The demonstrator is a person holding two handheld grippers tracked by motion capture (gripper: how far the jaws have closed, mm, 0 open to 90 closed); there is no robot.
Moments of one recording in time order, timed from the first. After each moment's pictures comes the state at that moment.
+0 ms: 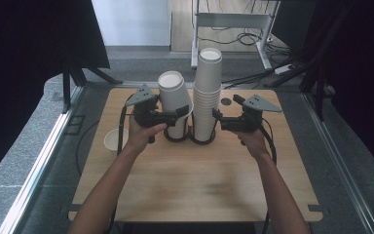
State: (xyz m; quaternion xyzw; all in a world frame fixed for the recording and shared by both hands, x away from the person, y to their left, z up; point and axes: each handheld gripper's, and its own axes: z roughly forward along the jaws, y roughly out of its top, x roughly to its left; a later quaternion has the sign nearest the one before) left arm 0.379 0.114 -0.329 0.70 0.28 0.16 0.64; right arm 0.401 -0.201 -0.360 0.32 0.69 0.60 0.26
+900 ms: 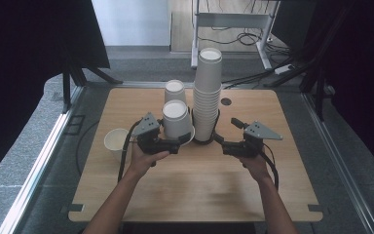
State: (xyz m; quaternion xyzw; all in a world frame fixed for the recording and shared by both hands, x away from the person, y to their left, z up) left arm 0.333 0.107 -0.382 0.72 0.28 0.18 0.61; right arm 0.352 -0.210 -0.408 0.30 0.70 0.60 0.25
